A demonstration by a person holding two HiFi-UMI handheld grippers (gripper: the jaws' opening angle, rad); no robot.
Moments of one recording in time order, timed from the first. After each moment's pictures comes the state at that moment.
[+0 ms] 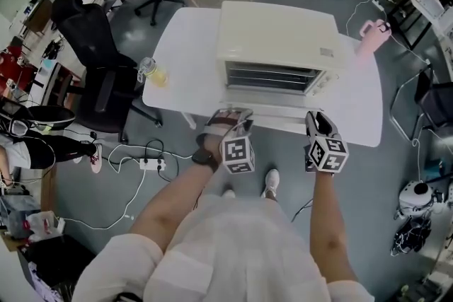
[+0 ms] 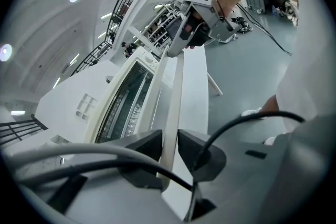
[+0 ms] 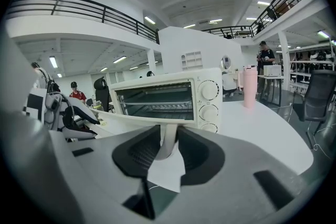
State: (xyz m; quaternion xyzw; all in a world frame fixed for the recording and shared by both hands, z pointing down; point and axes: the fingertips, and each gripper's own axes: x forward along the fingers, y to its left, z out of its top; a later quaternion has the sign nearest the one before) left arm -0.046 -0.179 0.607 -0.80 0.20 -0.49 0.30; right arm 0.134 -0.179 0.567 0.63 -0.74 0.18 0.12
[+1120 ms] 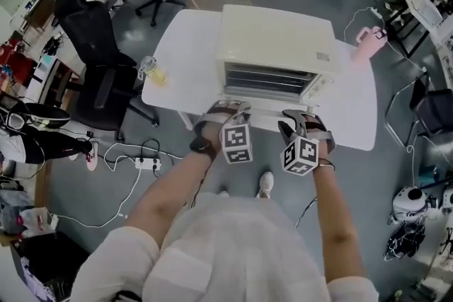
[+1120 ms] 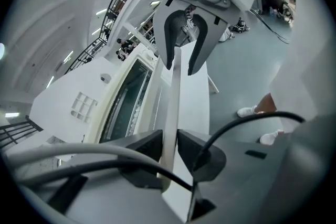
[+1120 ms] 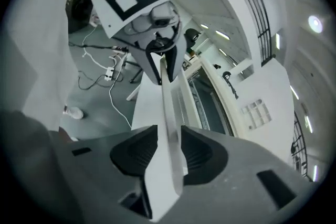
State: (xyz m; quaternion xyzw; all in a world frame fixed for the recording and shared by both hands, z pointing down) left arm -0.048 -0.196 0.595 -0.79 0.18 -0.52 0.29; right arm 0.026 -0.166 0.572 0.31 -0.76 -0.22 0.54
